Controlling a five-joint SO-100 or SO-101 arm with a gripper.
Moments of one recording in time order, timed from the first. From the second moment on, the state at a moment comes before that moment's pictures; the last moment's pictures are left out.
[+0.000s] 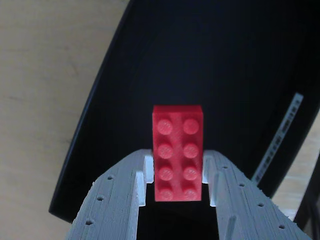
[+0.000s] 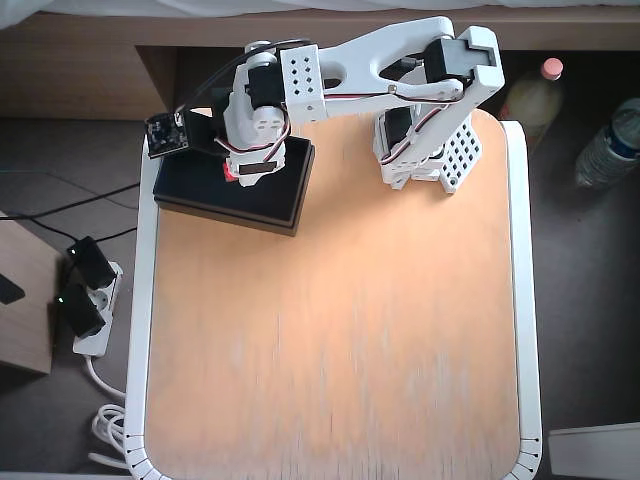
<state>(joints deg) 77.2 110.0 107.7 74.3 182.9</state>
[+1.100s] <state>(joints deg) 74.6 111.9 107.7 70.3 181.8</state>
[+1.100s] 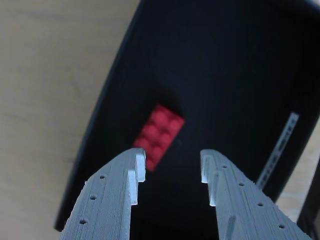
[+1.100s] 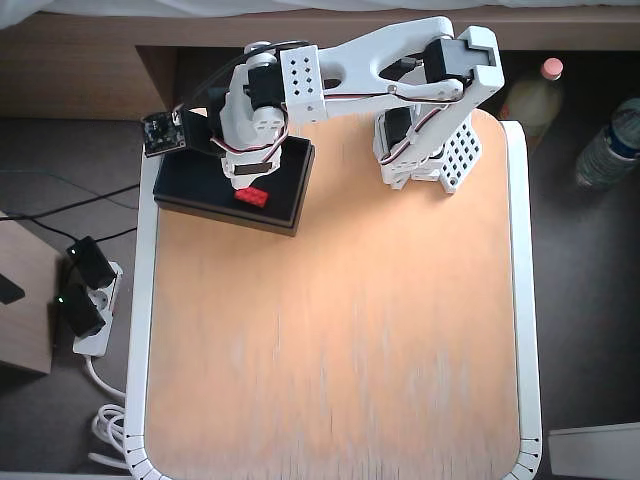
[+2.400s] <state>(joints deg) 15.3 162.9 136.6 70.1 175.1</state>
